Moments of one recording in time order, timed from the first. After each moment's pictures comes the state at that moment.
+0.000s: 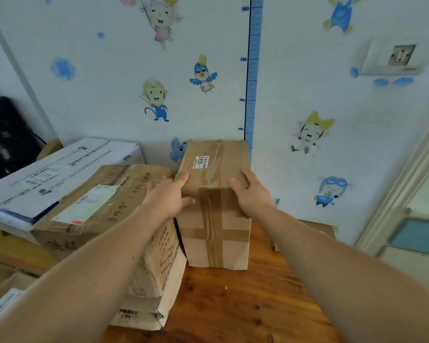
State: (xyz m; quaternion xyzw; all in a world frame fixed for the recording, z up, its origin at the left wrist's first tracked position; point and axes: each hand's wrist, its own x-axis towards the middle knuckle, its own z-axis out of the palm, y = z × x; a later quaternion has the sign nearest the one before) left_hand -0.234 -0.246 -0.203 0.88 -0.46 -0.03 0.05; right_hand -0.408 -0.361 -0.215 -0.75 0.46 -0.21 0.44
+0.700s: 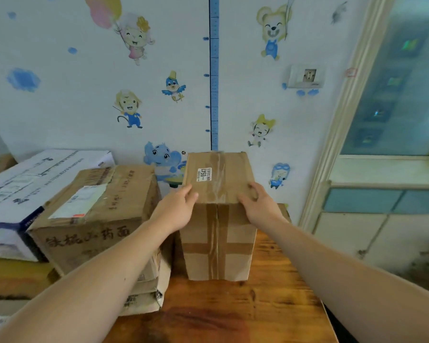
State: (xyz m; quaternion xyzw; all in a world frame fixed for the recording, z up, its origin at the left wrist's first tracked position) left_hand -0.314 -0.164 -0.195 0.79 -0.54 -0.15 0.24; right_hand -0.504 -0.240 -0.202 -0.70 0.55 -0.26 0.38
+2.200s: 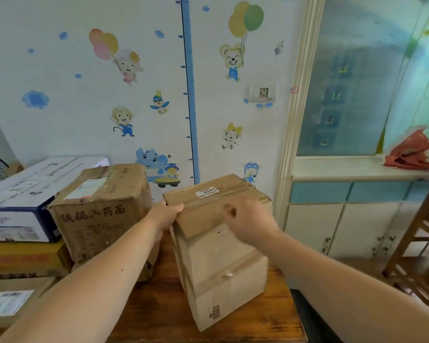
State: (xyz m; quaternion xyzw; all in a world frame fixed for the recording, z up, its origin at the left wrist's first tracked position) left_hand -0.397 -0.064 -0.191 0.74 -0.33 -0.37 0.46; right_hand -0.616 -0.078 -0.157 -0.85 0.45 -0.21 0.16
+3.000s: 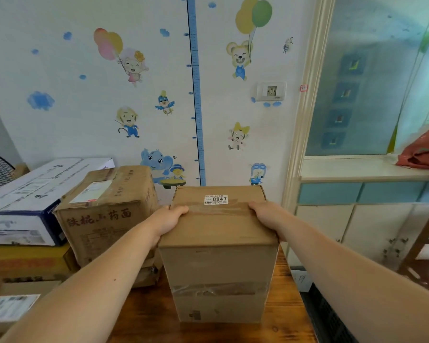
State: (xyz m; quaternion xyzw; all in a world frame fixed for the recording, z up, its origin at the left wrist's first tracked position) left_hand -0.376 -0.063 -0.188 0.72 -0.36 -0.42 0.42; right_hand -0.617 -0.148 -0.172 -0.63 0.61 -0.15 0.45
